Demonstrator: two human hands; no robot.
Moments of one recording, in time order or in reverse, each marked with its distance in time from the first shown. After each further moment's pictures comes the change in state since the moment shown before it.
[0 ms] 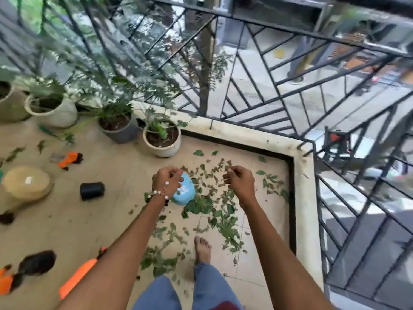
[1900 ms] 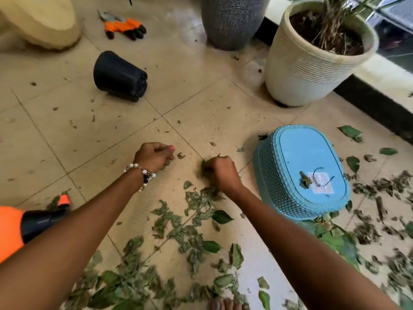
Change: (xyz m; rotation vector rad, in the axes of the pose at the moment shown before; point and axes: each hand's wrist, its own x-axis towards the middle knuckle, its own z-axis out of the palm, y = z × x) left_hand 0.345 -0.678 -0.055 -0.235 0.435 -0.232; right_hand 0.229 0.517 0.597 -0.769 -0.786 -0.803
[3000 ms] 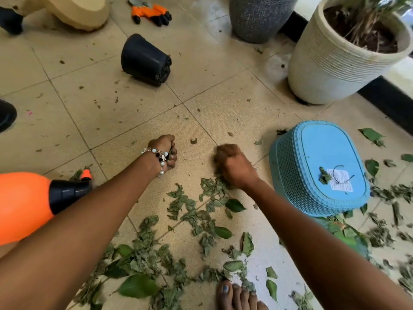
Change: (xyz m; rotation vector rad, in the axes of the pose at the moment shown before) left_hand -0.001 -0.024 -0.018 -0.598 -0.020 -0.475; right_hand -0.002 0.018 0.020 -0.458 -0.006 -0.415
